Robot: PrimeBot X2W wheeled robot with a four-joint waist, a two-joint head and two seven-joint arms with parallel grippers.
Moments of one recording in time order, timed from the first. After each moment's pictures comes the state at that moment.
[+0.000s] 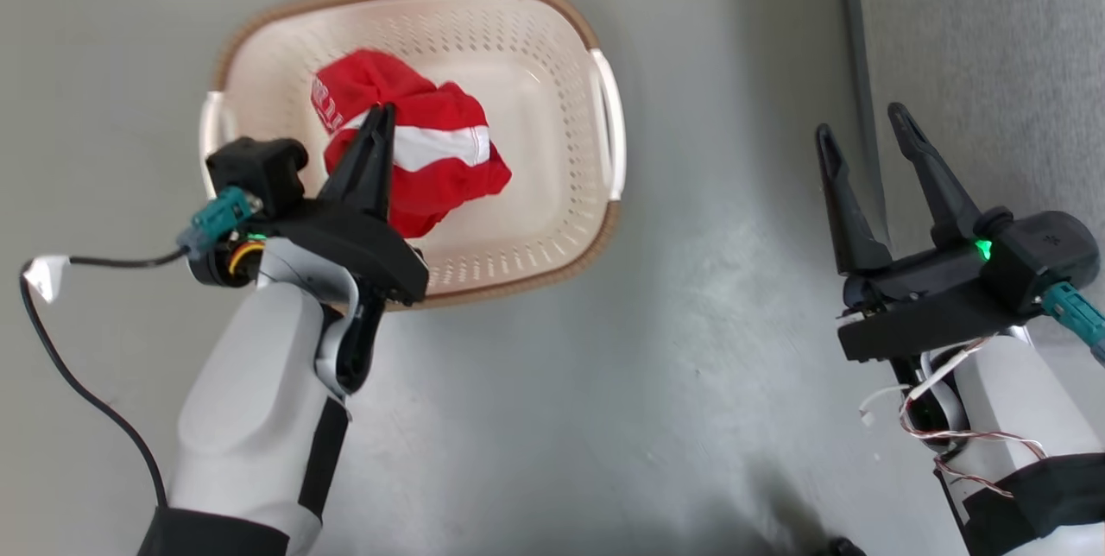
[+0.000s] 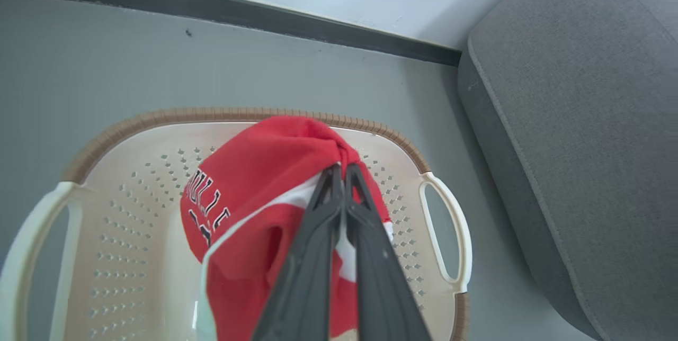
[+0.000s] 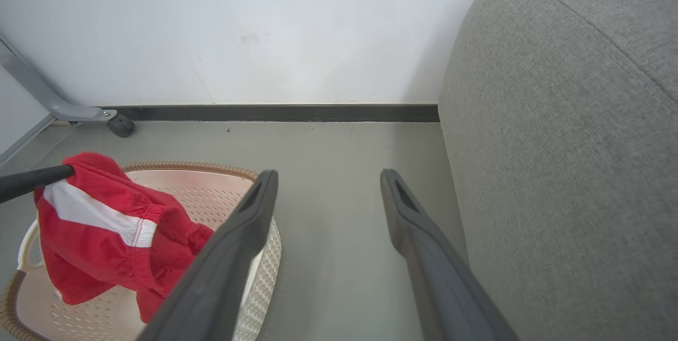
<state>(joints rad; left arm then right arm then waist) -0.74 0.07 -0.32 0.70 -0.57 -0.11 -0.15 -0.43 -0.14 0.18 0.22 0.19 0.12 -0.26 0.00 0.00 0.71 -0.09</state>
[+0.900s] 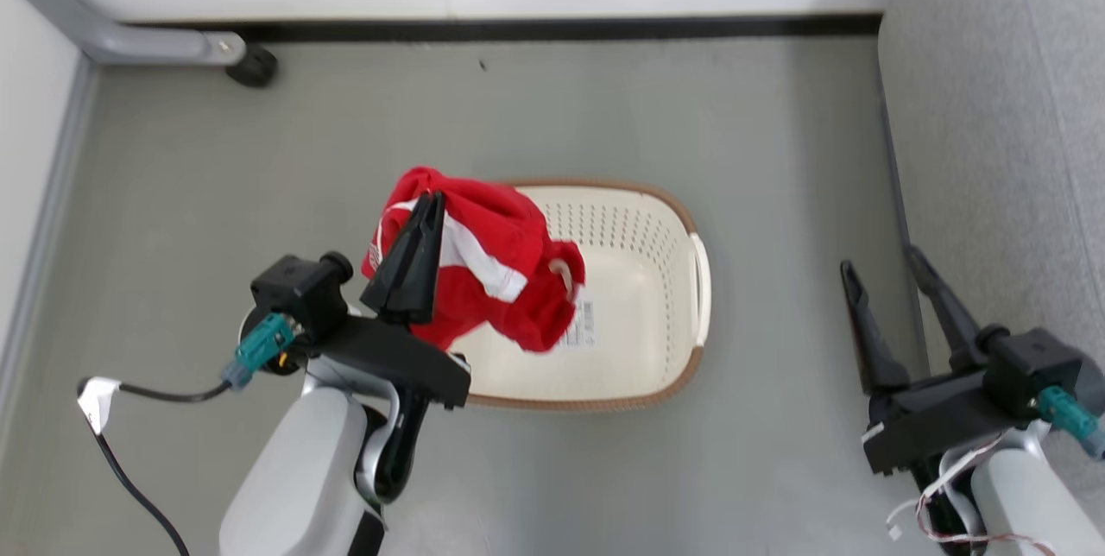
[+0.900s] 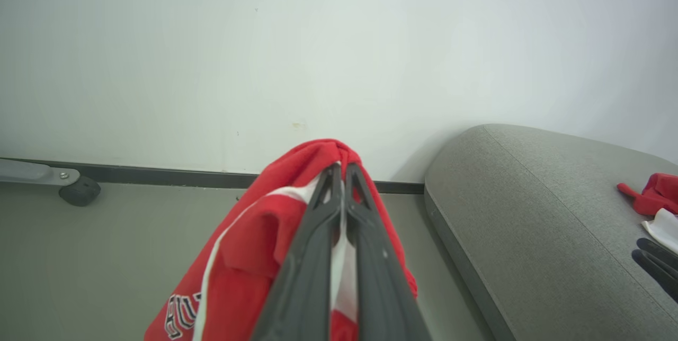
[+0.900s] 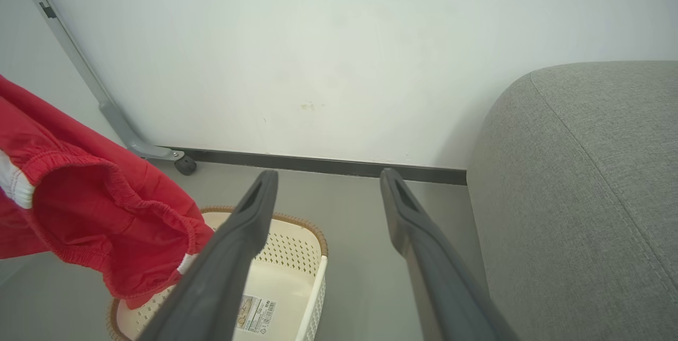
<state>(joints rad) -0.50 0.07 -0.36 0.48 -0.56 -0.12 -0.24 -0.24 -0.16 0.14 0.29 0.18 0.12 -0.26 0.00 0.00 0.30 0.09</state>
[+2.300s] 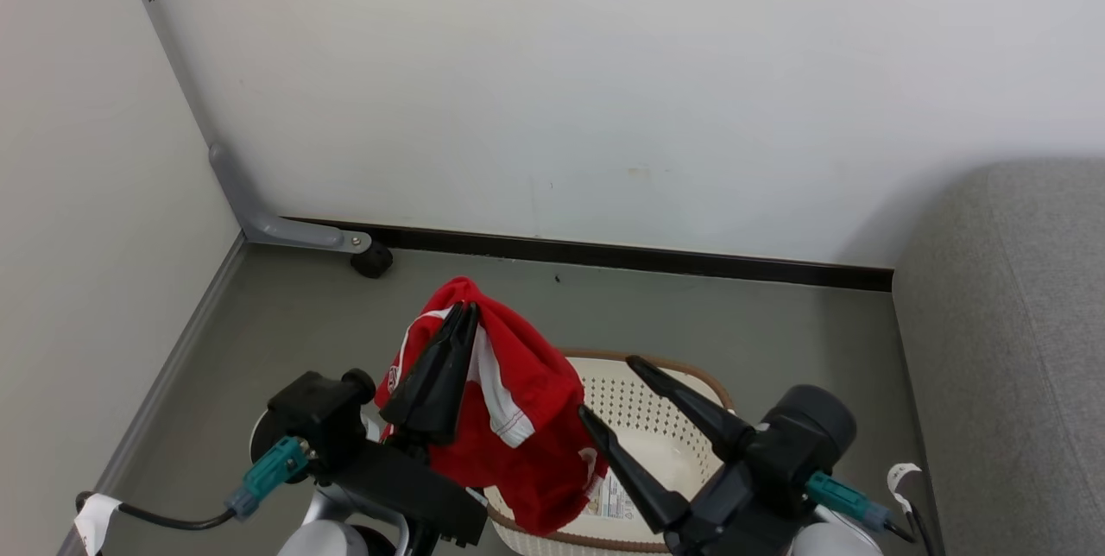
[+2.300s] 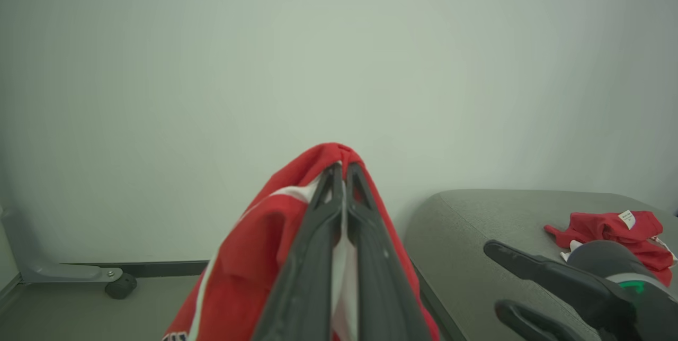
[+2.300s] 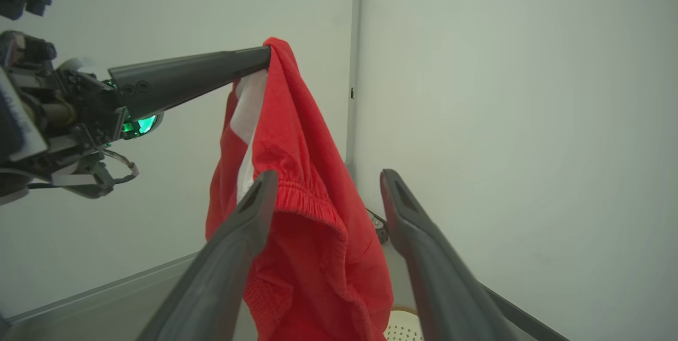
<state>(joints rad) -0.19 0.16 -0.41 0.07 -0.55 -0.06 -0.10 -0.24 -0.16 0.67 0.20 0.28 0.12 -0.26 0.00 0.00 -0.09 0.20</state>
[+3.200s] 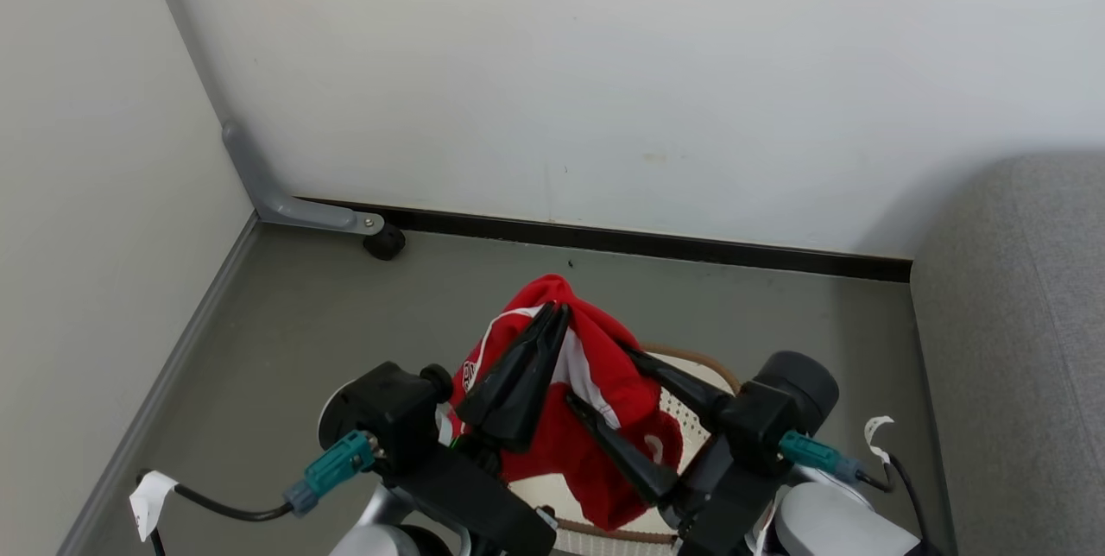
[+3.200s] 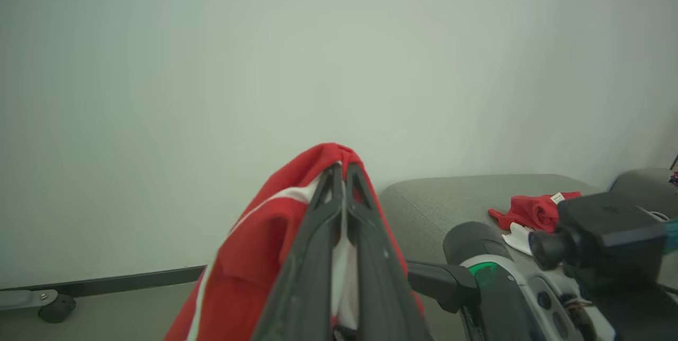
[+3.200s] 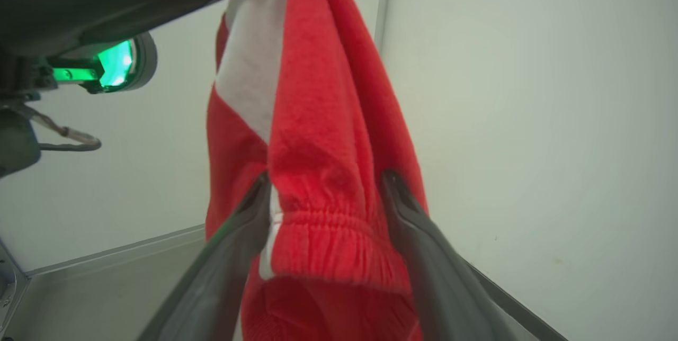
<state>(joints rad) -0.20 0.13 -0.51 -0.08 -0.55 -0.06 0.01 -0.42 -0.20 0.85 0.32 0.36 0.12 -0.26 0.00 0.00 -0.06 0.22</state>
